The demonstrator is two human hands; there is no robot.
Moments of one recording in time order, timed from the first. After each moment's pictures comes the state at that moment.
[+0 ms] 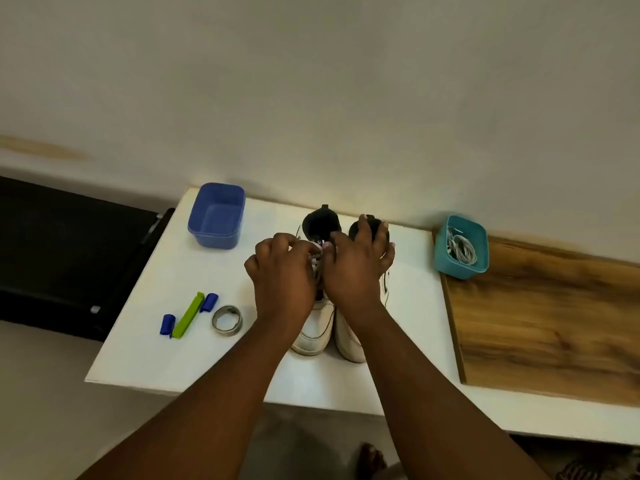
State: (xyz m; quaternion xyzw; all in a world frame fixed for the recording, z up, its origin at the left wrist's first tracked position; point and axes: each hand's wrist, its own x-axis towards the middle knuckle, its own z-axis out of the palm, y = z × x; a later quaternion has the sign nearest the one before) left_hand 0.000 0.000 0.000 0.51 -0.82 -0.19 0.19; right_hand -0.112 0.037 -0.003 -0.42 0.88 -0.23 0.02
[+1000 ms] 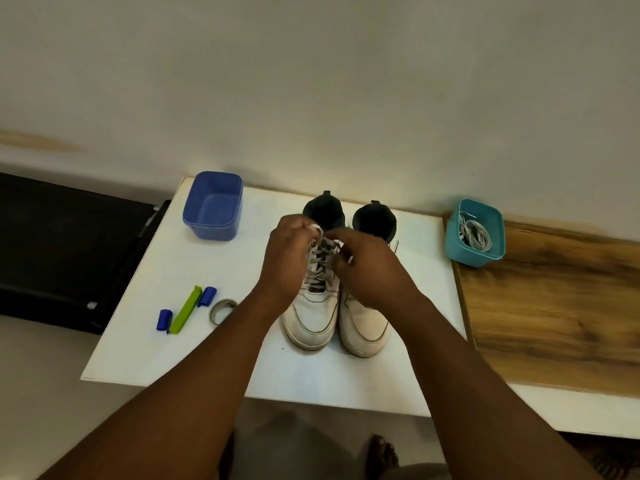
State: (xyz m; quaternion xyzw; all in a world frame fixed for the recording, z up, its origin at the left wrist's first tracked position) left_hand -0.011 -0.019 0.008 0.42 -0.61 -0.59 0.33; right_hand -0.134 0.065 0.024 -0.51 0.80 -0.24 0.21
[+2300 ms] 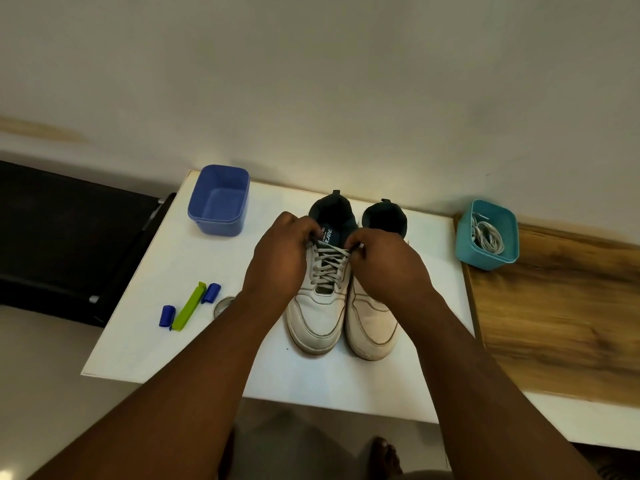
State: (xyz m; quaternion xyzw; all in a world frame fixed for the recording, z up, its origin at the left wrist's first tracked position) left_hand 0.006 -0.045 -0.023 0.39 -0.85 -0.28 0.23; right_hand -0.143 0.058 0.025 -0.49 0.85 -0.14 0.14
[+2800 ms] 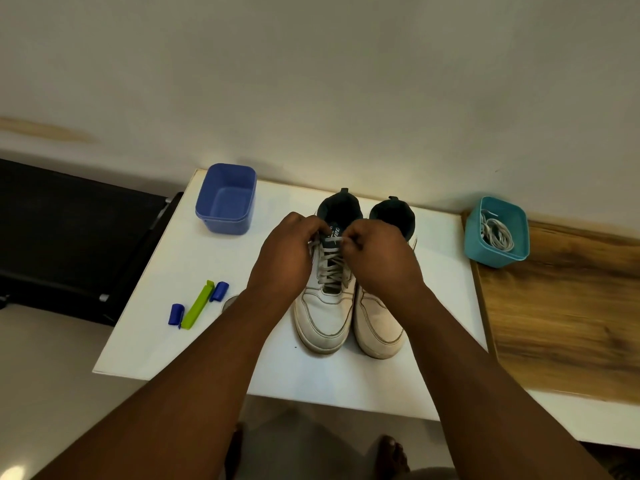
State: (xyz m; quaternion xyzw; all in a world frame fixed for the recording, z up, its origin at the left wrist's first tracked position) left_hand 0.009 -0.048 -0.021 0.37 -0.85 -0.29 0.21; right_hand -0.127 0.043 0.022 -0.49 0.84 -0.23 0.12
